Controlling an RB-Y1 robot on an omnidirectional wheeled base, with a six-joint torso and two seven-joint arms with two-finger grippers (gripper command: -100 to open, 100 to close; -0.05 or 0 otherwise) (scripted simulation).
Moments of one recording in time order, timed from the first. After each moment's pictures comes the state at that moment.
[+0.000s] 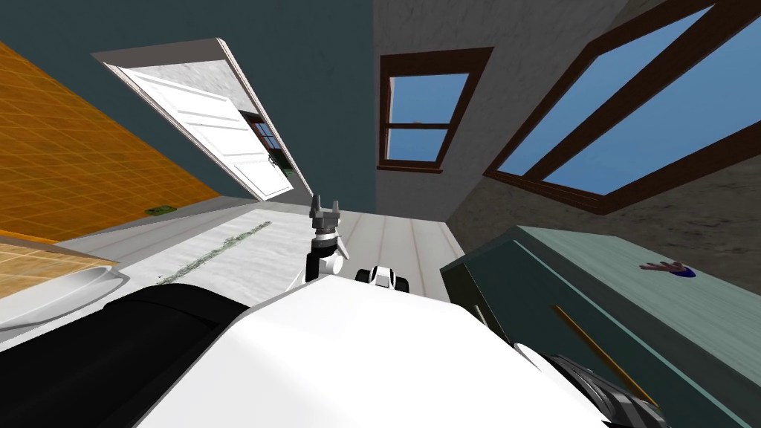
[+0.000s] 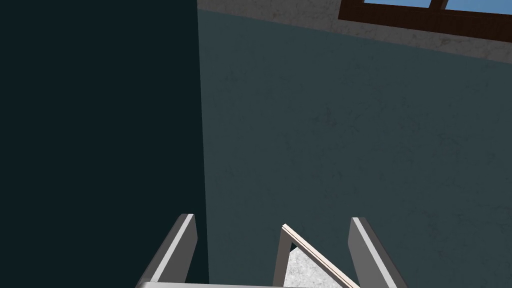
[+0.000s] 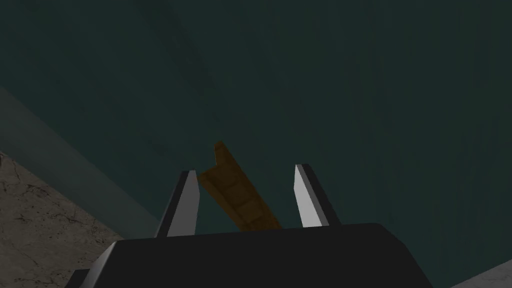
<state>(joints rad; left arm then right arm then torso) 0.47 0.00 -0.03 -2.23 0.10 -0.58 0.10 0.61 -0.82 0.19 -1.41 0.81 1.26 0.30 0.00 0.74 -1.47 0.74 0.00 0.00</state>
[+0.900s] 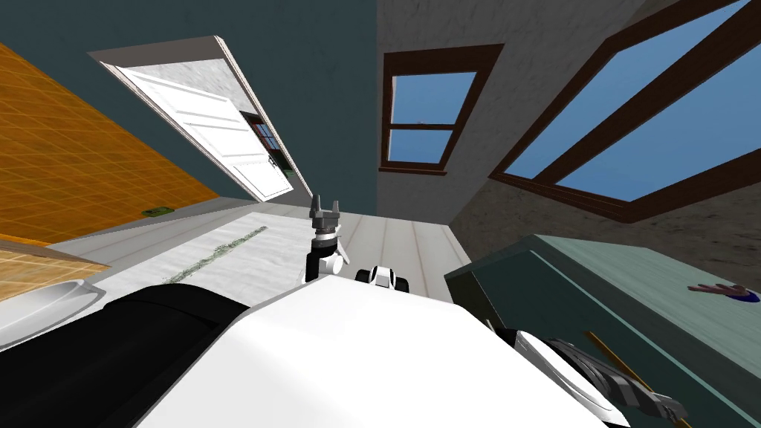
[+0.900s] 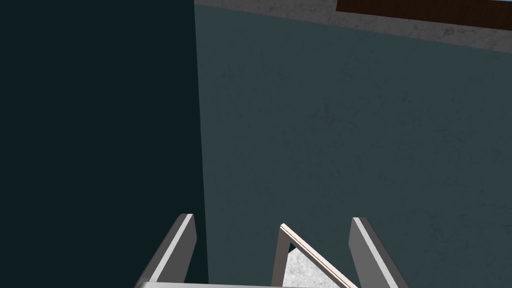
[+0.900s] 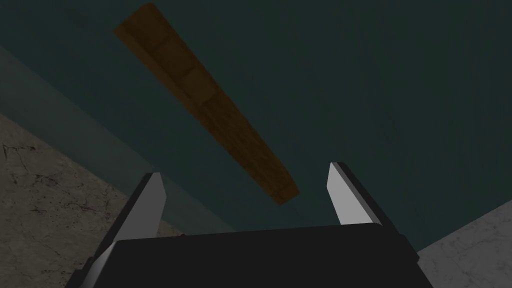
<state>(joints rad) 0.47 0.00 -0.03 -2.23 0.10 -0.58 0.10 0.58 -0.85 0.14 -1.47 0.77 1.26 0.29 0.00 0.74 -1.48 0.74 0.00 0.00</state>
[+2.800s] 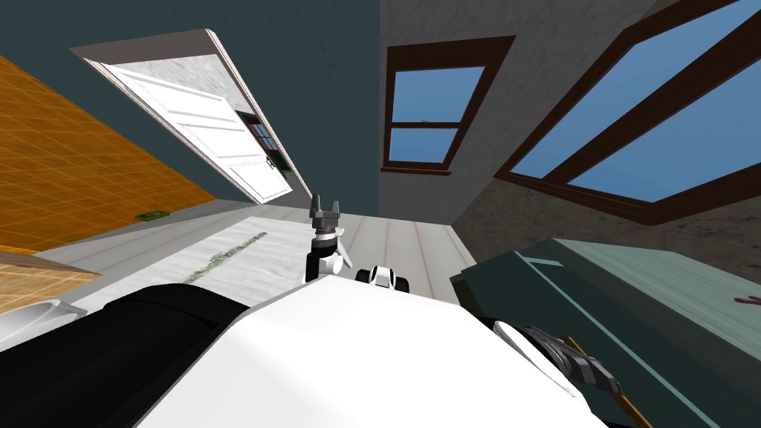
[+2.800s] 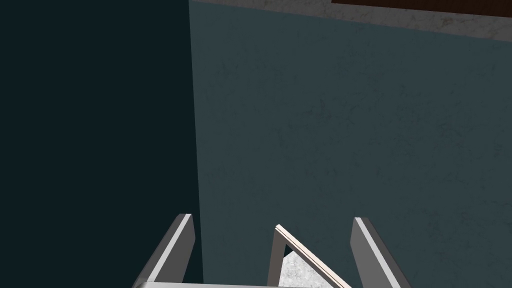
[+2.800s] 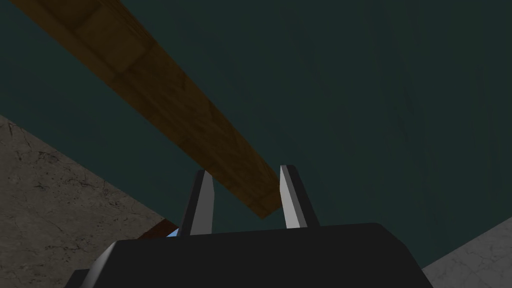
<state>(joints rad) 0.47 0.00 -0.03 -2.23 0.10 -0.58 0.10 0.61 -0.79 0.20 -1.69 0.82 1.43 0.36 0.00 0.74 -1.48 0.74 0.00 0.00</state>
